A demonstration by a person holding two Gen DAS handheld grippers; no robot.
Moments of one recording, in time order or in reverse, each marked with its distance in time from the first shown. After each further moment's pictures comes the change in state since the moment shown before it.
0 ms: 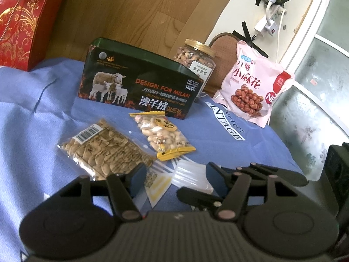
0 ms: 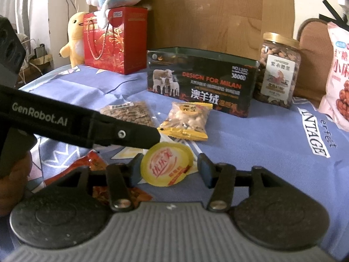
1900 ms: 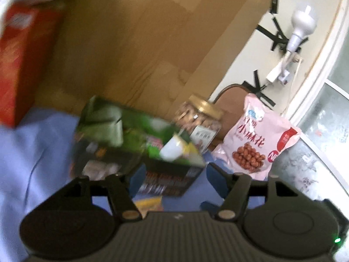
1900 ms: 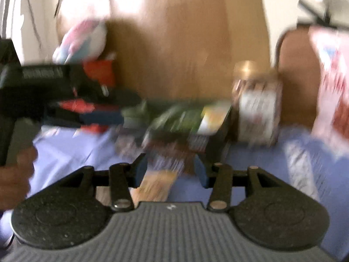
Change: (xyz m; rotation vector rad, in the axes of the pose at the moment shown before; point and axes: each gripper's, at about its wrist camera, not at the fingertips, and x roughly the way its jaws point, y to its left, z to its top) left arm 0.010 0.005 0.100 -0.110 -0.111 -0.001; right arm 0.026 -0.066 0.050 0.162 -0.091 0.049
